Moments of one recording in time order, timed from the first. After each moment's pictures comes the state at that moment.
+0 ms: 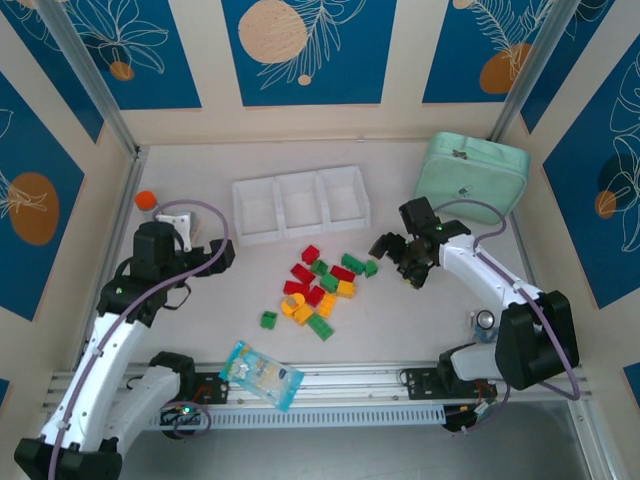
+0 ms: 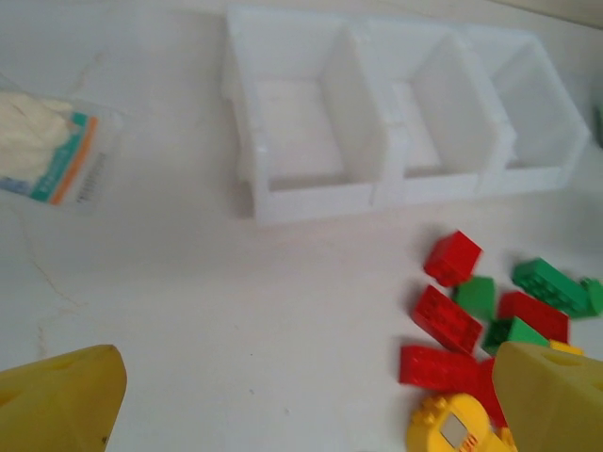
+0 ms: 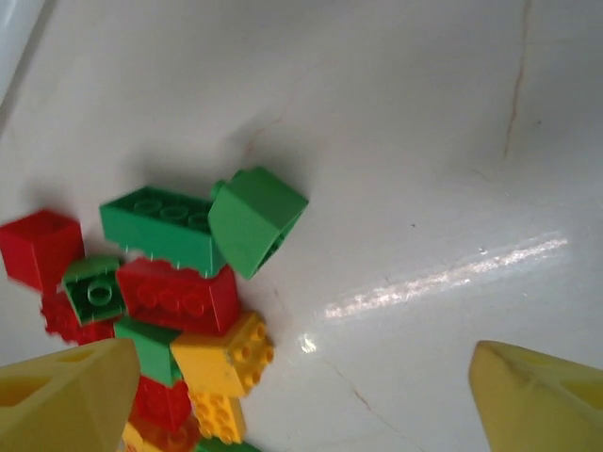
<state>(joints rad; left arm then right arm) -0.22 0.74 0.83 -0.75 0.12 -0.32 0.34 1.34 0.90 -0.80 -0.17 0.98</state>
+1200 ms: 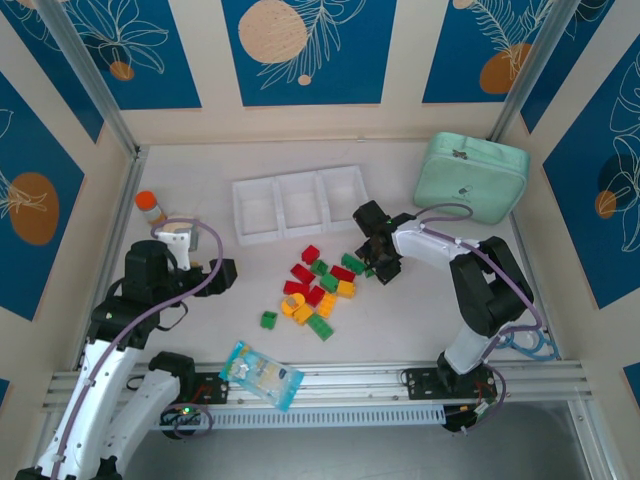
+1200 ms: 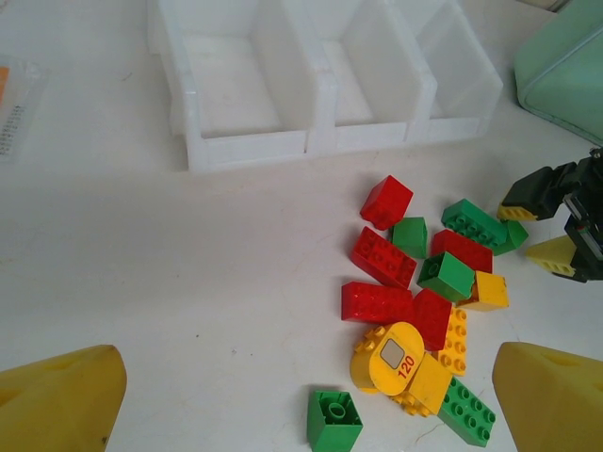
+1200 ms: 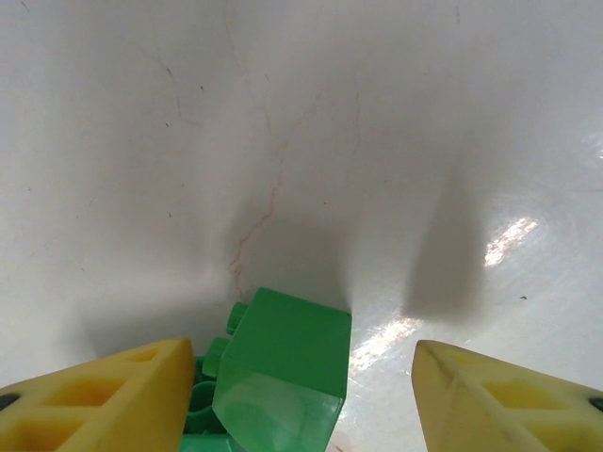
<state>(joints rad) -0.23 0.62 0.79 -0.83 0.24 -0.33 0.53 1.69 1.03 -0.73 0.08 1.40</state>
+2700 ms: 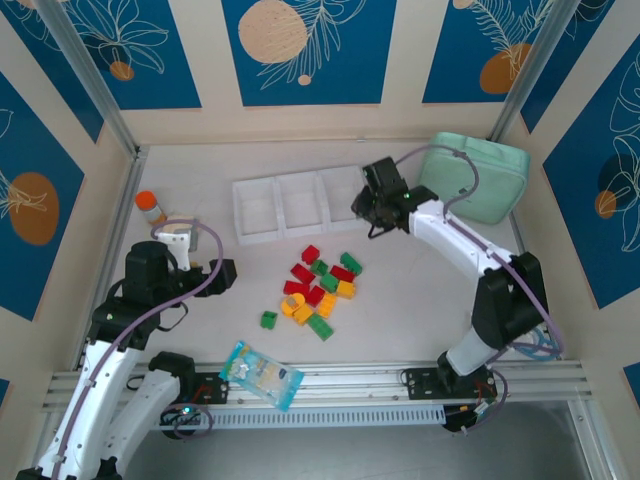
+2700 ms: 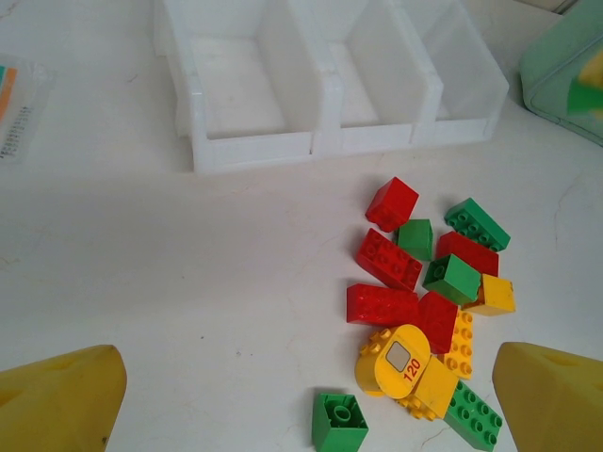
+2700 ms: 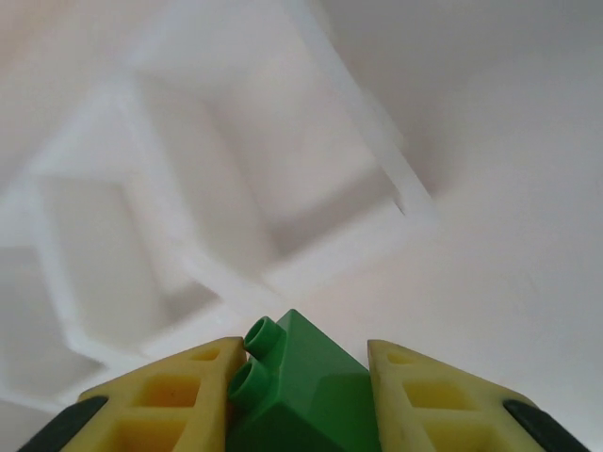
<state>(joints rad) -0.23 0.61 0.77 -0.83 0.23 -0.33 0.46 1.61 1.33 -0.62 0.07 0.90</state>
